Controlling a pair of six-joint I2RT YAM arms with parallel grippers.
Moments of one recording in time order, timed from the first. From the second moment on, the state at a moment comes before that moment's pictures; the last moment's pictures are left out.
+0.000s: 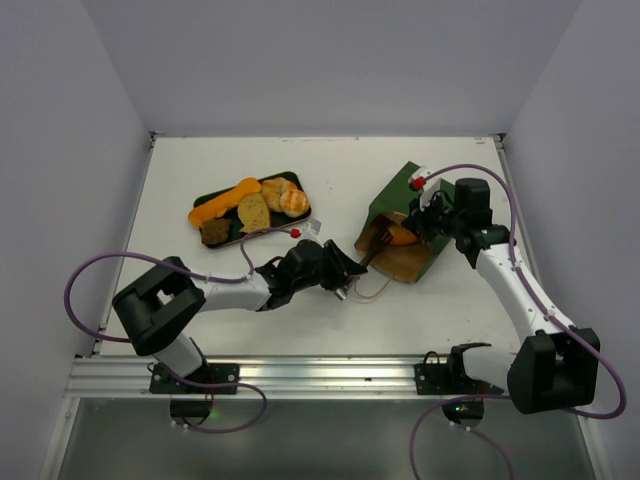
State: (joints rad) left arm -0.93 1.61 0.70 0.44 0.01 -1.36; right arm 0.12 1.19 0.89 -0.33 -0.53 -0.36
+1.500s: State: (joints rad) left arm -0.93 1.79 0.87 0.46 0.10 -1.36; right arm 0.12 1.19 0.89 -0.33 -0.53 -0.36
